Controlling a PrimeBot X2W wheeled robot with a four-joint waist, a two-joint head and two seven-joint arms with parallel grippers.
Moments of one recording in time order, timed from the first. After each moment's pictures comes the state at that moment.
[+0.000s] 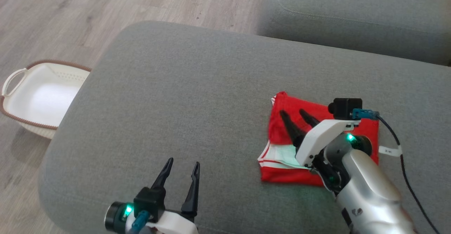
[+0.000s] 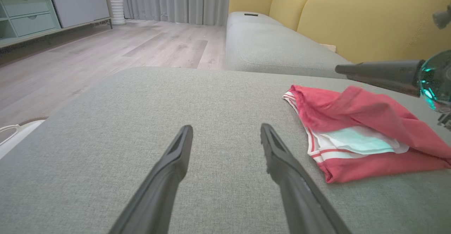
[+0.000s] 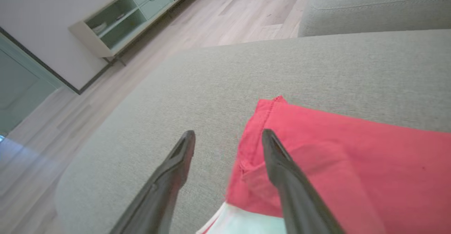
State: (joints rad) left arm 0.07 0.06 -0.43 0.19 -0.14 0.11 -0.25; right arm -0.44 -0.05 0.32 0.69 0.54 0.12 0.17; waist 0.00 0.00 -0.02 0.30
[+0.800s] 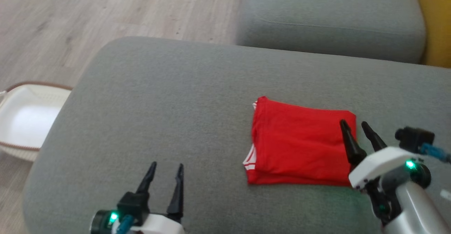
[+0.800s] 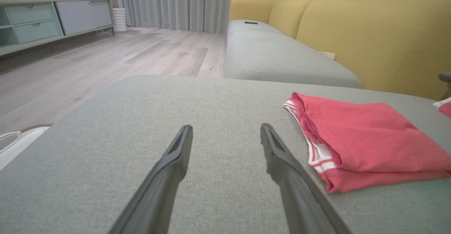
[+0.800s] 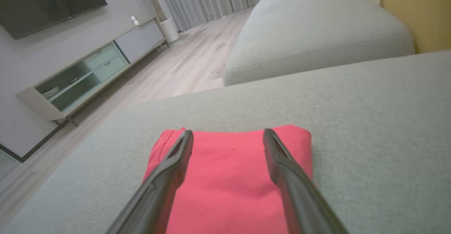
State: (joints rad) left arm 0.11 0.06 -0.37 0.17 -0.15 0.11 -0.25; right arm -0.20 -0.17 0.13 0.46 0.54 0.12 0.06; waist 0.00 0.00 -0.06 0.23
